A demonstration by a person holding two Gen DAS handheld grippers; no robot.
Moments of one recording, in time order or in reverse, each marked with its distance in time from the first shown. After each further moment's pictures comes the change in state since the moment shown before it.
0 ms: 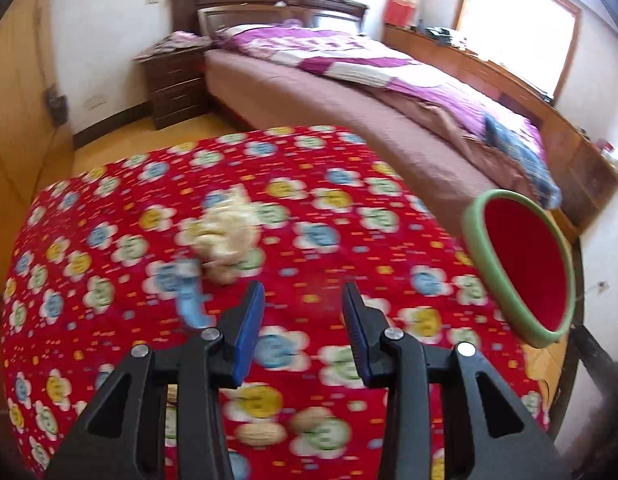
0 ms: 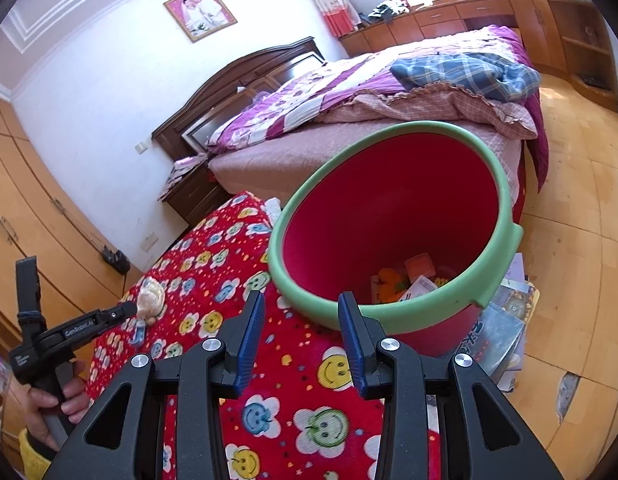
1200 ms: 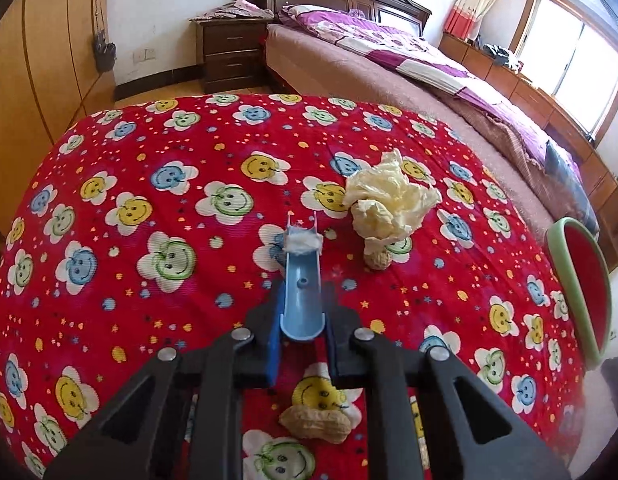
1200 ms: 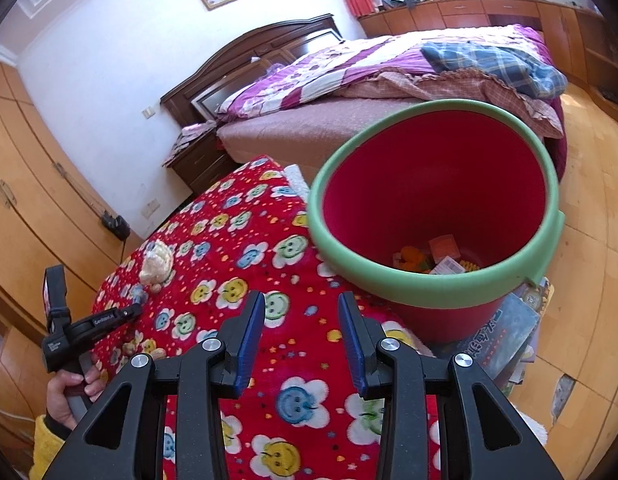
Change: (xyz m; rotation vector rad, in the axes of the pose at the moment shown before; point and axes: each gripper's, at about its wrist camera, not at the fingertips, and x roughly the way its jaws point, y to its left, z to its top) left arm 0.036 0.099 -0.022 -0.172 0.032 0.063; right arm 0.026 0.044 -0.014 -0.088 0.097 0.004
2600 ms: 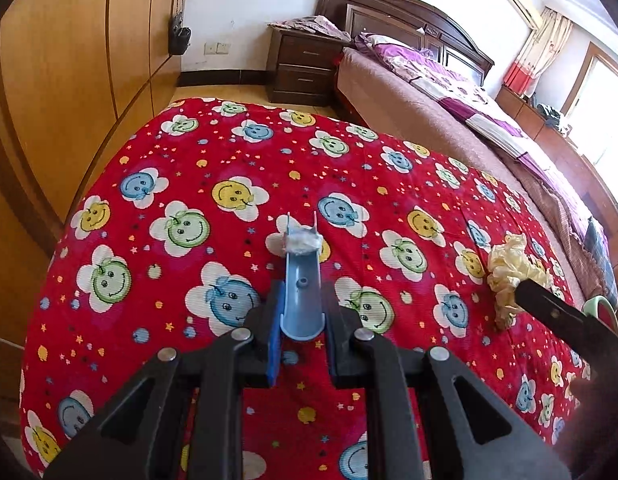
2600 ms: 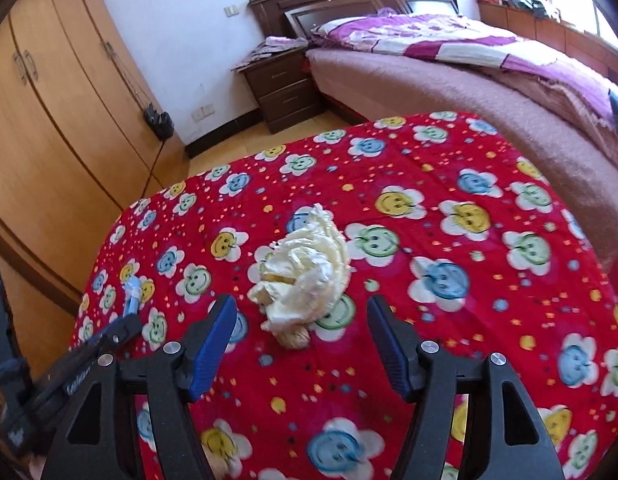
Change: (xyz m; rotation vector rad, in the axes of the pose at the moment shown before) left arm -0.004 0.106 0.012 -0.208 -0.087 0.105; right arm 0.208 0.214 0.015 -0.289 0.241 0.095
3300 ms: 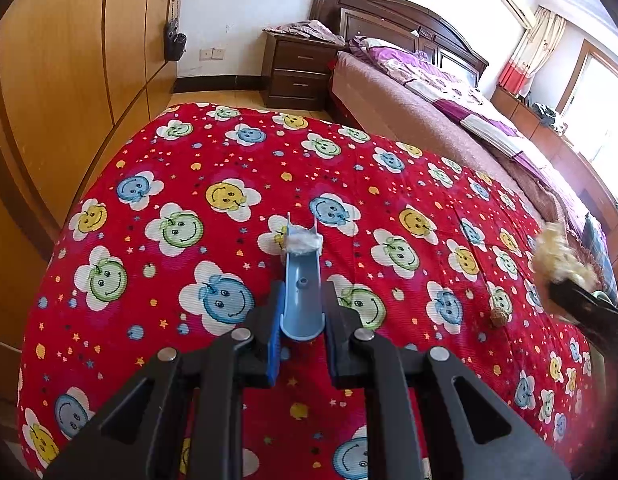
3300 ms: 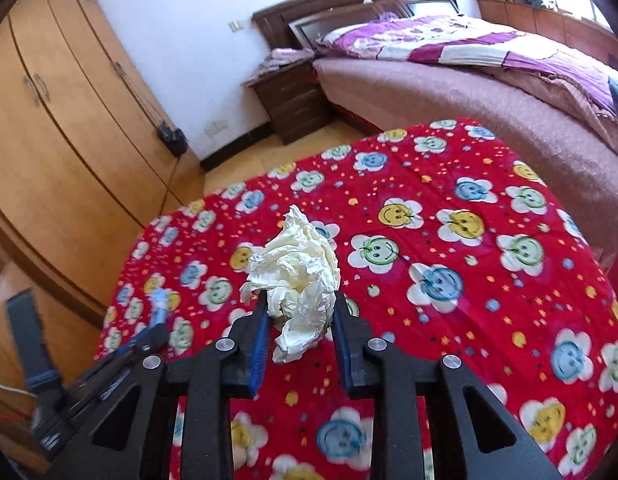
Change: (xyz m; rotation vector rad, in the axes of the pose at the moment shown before) left arm -0.005 -0.002 -0.008 0.018 -0.022 -0.007; right arm -0.042 -0.008 -0.004 0.023 -0.067 0.074
